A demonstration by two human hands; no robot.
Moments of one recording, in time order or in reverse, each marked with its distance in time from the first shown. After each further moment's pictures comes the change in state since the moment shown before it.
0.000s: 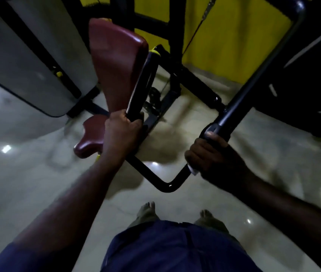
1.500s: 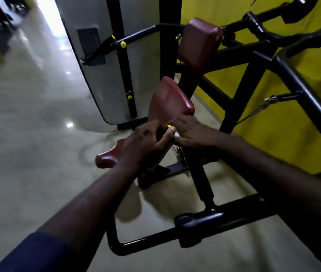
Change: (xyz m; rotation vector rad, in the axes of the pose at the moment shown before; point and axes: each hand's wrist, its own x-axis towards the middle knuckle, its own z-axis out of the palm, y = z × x) left_hand 0.057 0.085 0.029 0.319 0.433 0.196; right_hand 0.267 0.154 0.001 0.440 -0.445 -0.479
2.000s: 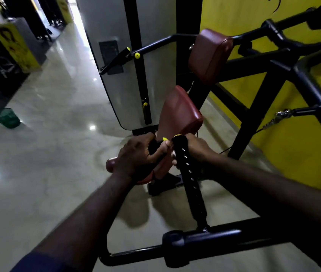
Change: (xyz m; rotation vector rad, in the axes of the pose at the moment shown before) left_hand -0.005 0.006 0.001 0.048 0.112 -0.069; right_hand -0.008 -0.006 0.013 1.362 0.104 0.629
